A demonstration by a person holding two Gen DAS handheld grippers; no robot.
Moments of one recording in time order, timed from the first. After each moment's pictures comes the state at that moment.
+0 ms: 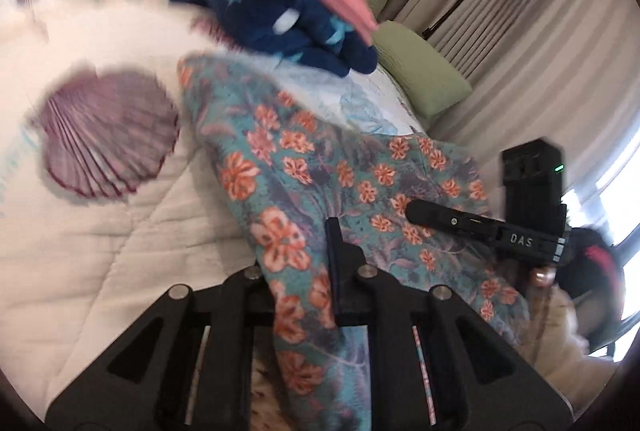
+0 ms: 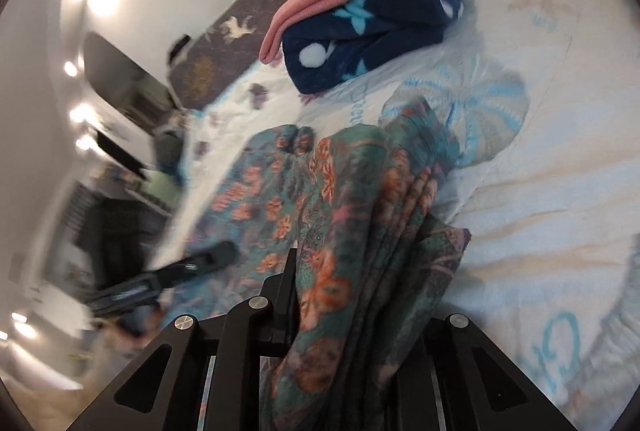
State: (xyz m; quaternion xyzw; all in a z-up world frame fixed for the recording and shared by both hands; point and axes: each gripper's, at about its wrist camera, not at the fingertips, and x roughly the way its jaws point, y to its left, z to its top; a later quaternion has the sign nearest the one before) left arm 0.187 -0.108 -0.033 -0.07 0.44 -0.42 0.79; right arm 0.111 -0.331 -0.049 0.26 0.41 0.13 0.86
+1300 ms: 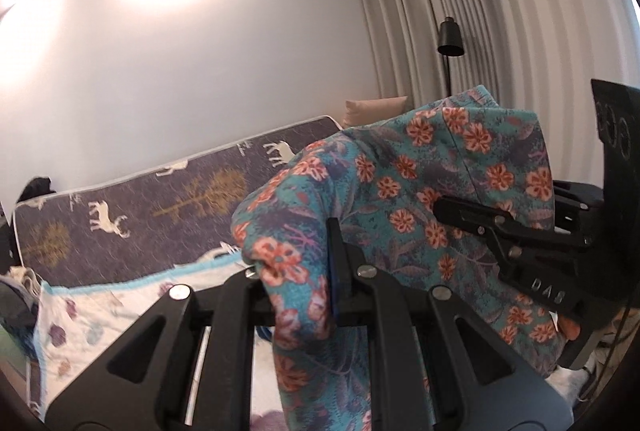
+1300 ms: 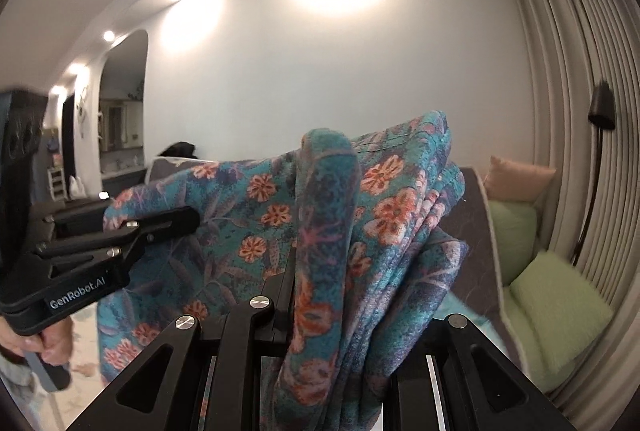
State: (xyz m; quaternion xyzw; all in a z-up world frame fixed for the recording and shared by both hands) left arm 0.163 -0.167 0.385 0.11 0.11 -0.32 0.94; right arm 0.084 -0.296 0.361 -0.03 0.13 -0.02 0.99
